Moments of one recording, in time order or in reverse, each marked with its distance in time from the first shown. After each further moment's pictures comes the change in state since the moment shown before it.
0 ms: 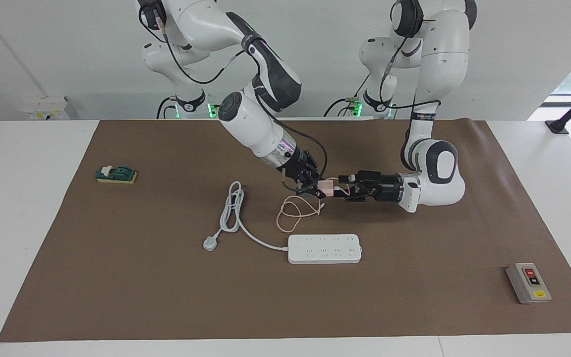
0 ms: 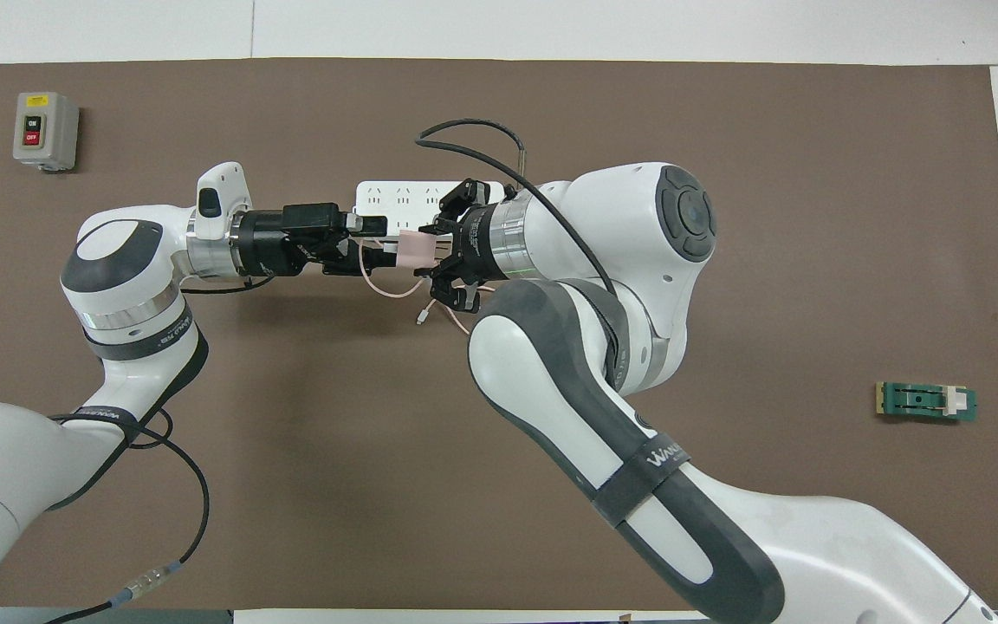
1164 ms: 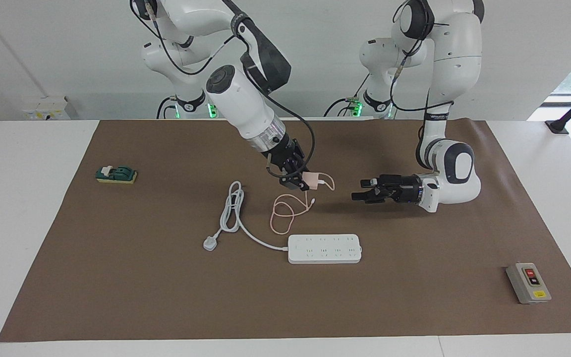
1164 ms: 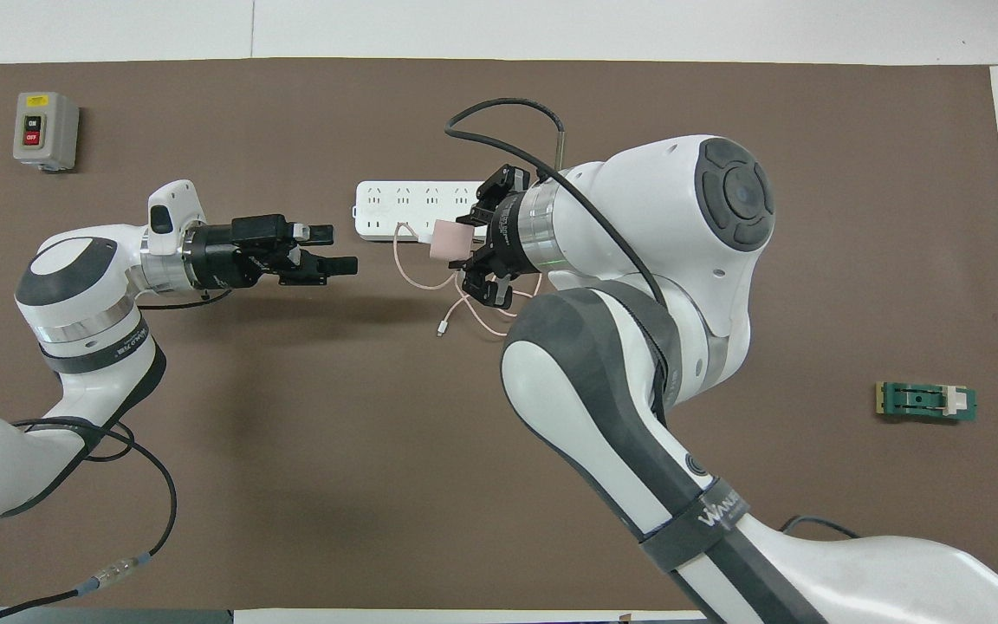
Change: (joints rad) left arm 0.093 0.000 0.016 -0.051 0.045 -0.065 0.020; right arm -0.038 -0.087 0.002 0.001 -0.195 -0.092 0.191
